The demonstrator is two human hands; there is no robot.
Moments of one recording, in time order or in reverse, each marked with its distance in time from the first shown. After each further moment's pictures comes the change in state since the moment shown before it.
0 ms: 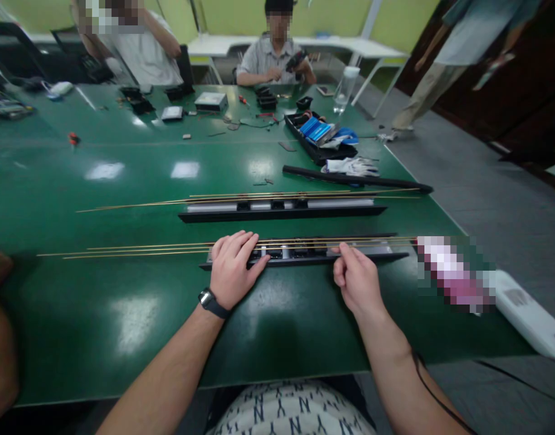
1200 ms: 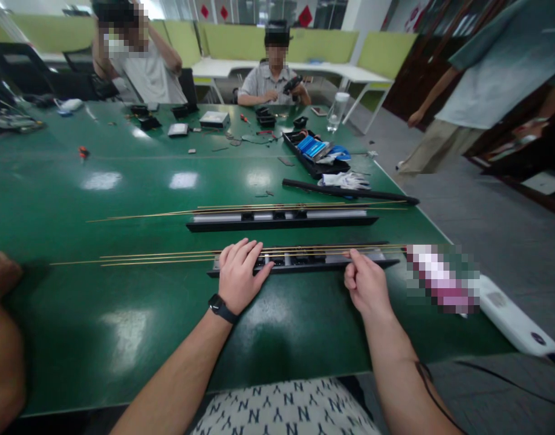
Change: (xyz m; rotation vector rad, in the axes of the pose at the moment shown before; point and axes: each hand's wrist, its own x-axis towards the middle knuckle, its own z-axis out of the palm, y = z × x) left_hand -0.001 0.002 0.003 -0.007 0.045 -0.019; right_hand 0.016 -0.003 -0.024 0.044 0.094 -0.013
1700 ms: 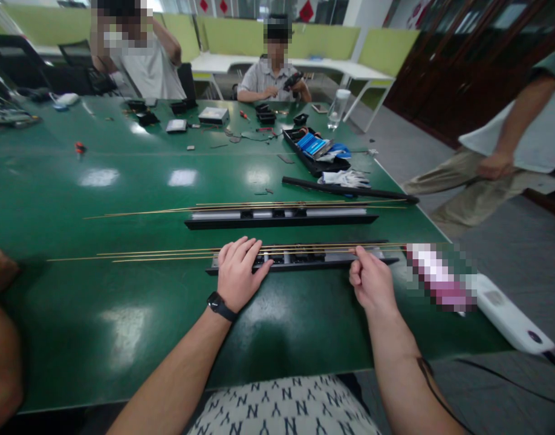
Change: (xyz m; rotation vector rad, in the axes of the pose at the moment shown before) left_hand 0.000 0.000 0.000 0.008 0.005 0.003; right_hand 0.006 -0.008 -0.006 0.024 0.069 0.008
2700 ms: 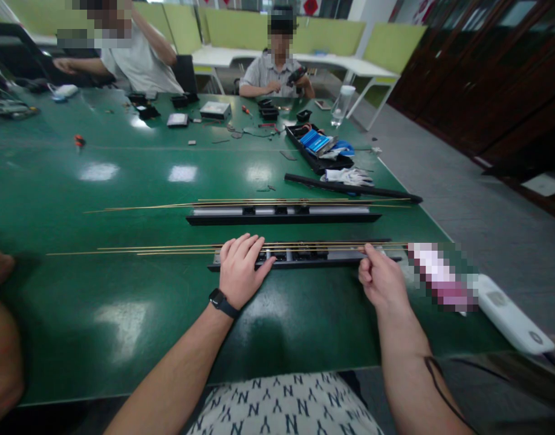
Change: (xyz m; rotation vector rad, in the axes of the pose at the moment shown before) left_hand 0.000 0.001 -0.001 0.017 0.000 0.003; right_hand 0.008 -0.008 -0.010 -0.001 0.032 0.064
